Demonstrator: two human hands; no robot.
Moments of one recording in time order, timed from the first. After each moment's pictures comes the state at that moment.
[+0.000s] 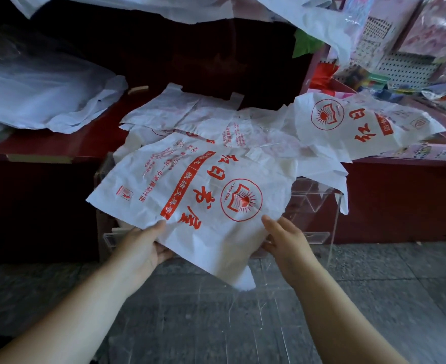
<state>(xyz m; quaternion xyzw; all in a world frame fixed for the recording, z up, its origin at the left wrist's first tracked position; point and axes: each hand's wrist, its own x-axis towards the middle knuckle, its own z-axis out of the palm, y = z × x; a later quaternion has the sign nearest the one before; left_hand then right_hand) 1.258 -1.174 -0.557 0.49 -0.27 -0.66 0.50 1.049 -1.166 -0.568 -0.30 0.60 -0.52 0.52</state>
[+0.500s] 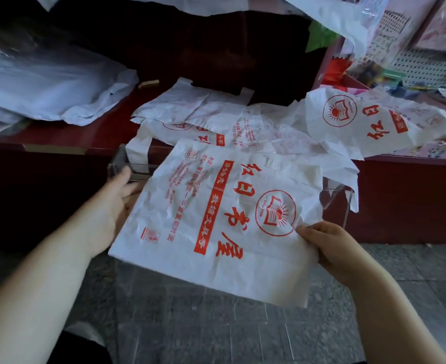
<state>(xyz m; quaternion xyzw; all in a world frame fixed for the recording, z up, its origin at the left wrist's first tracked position) 1.299 -1.191 -0.515 0.53 -0.29 -0.65 0.46 1.005 -1.148 -0.547 -0.37 0.66 -0.42 0.49</state>
